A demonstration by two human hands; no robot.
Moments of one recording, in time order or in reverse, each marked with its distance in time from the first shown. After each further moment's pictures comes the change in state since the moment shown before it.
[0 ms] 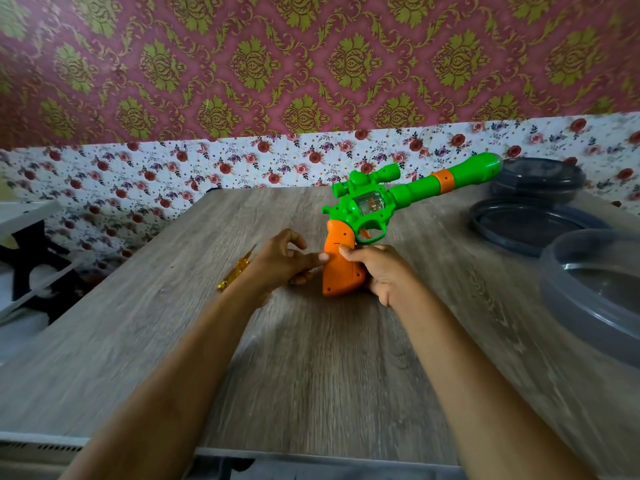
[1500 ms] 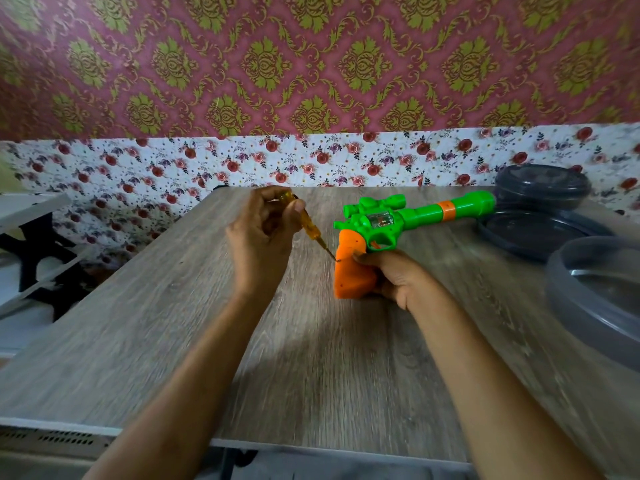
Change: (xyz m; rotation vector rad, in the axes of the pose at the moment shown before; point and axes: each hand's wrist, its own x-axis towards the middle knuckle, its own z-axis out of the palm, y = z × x) left_hand -0.023 0.013 -0.008 -0.026 0.566 0.810; right_hand -0.019 -0.005 -0.006 -0.016 -0.087 0.022
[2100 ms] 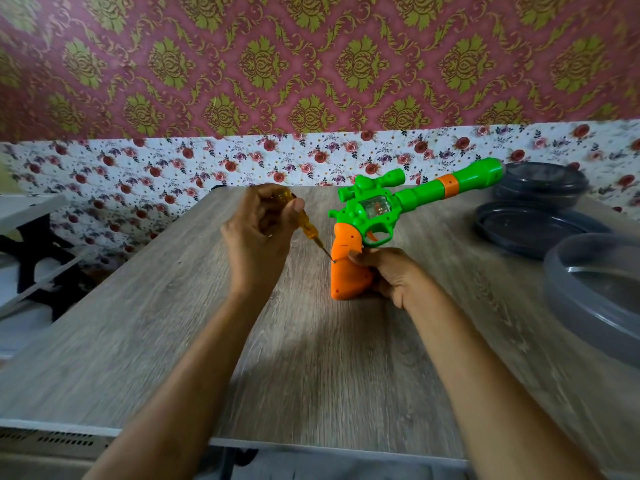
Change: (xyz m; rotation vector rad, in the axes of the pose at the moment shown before) left_hand -0.001 0.009 -0.001 -0.045 -0.009 0.002; right_hand 0.008 0.005 -0.003 0.053 -0.057 -0.005
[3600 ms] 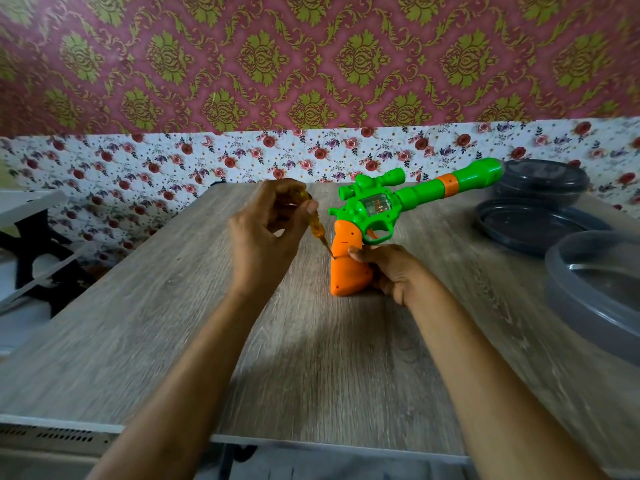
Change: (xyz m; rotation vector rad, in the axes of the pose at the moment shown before) left_hand -0.001 0.004 0.002 0.043 -0.096 0.080; right_hand -0.008 -0.005 0.002 -0.025 -0.014 0.006
